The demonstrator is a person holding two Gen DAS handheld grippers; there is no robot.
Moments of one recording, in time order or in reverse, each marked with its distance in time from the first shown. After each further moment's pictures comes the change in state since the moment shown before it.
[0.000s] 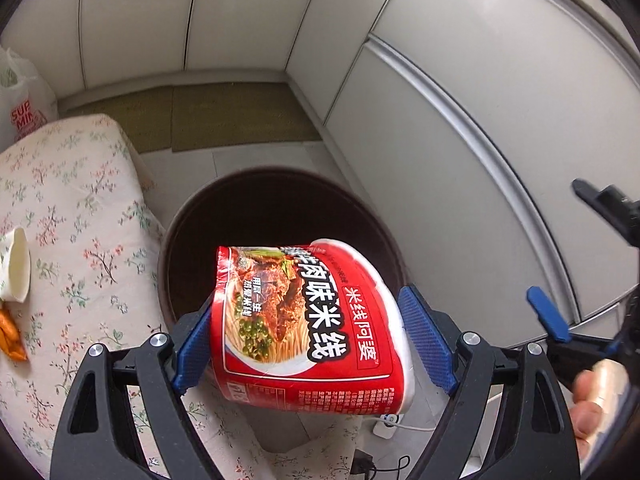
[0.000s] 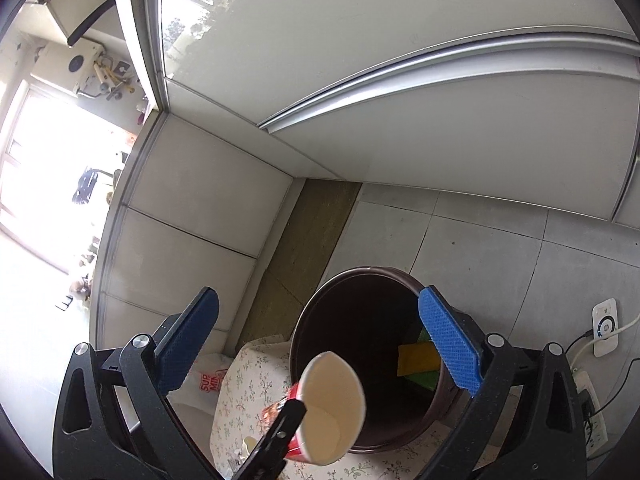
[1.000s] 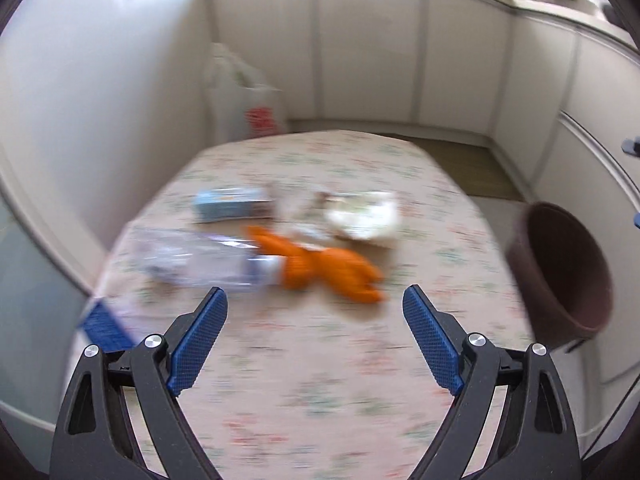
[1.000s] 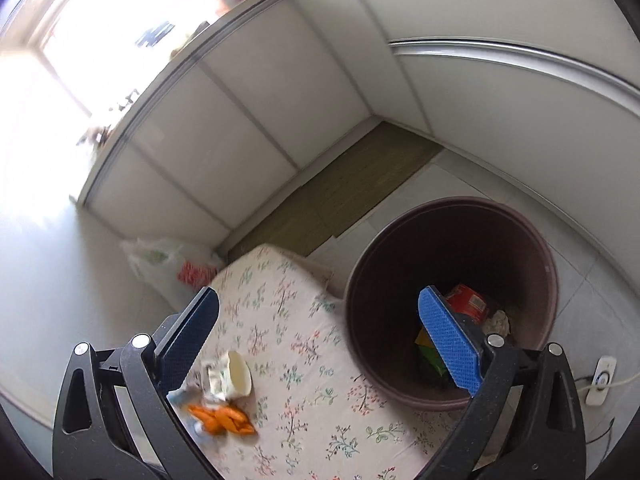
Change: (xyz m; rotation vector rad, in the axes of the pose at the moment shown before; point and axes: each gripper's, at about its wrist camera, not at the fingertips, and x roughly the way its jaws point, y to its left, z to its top) left arm -0.186 0.221 -0.129 -0.187 -0.268 0.636; right arm 0.044 0.126 -0.127 -0.489 0.196 0.041
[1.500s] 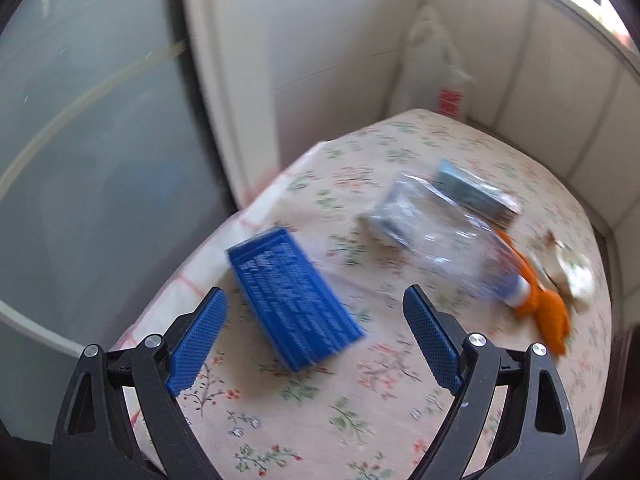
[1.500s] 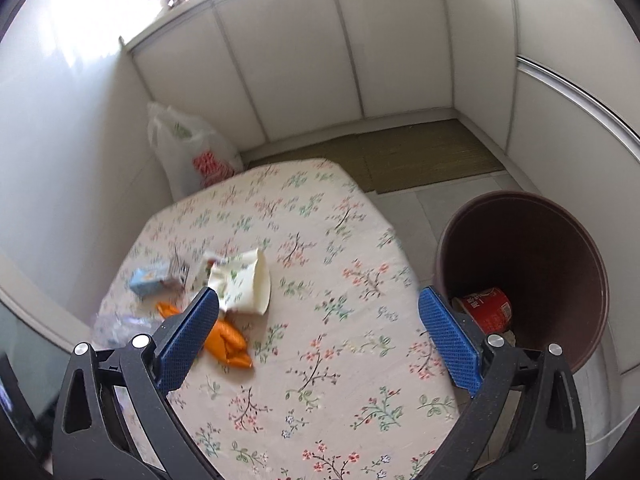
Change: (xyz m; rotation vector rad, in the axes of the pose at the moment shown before) left arm 0.030 0.189 -0.040 -0.483 0.144 0.311; right arm 0.051 0.113 -0.096 -0.447 0.150 -0.030
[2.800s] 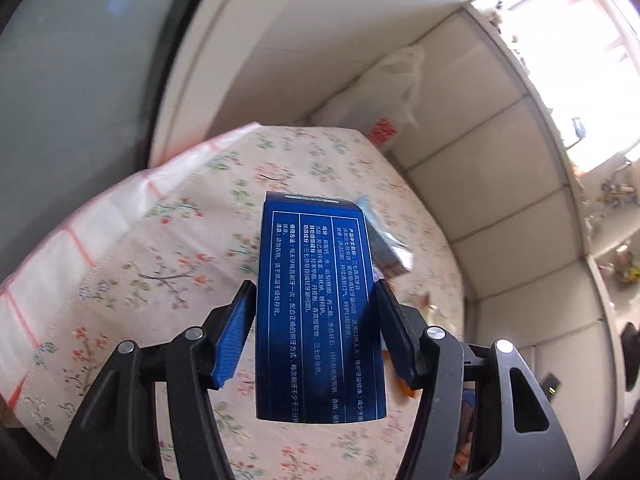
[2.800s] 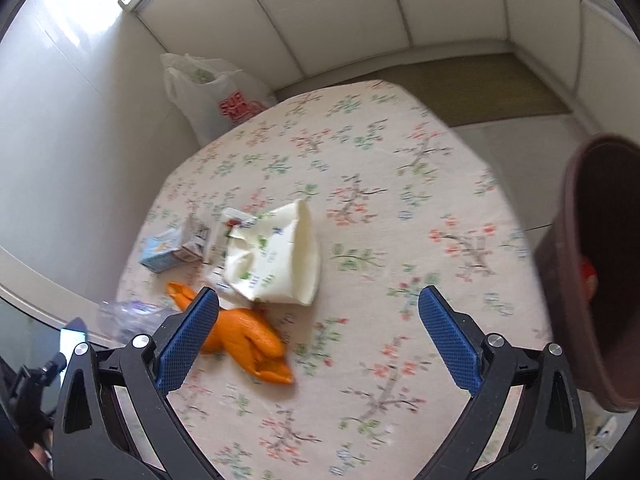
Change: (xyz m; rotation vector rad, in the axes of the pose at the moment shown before) left arm 0.016 0.033 0.027 -0.327 0.116 -0.560; right arm 0.114 0.021 -0.003 0.065 0.229 0.217
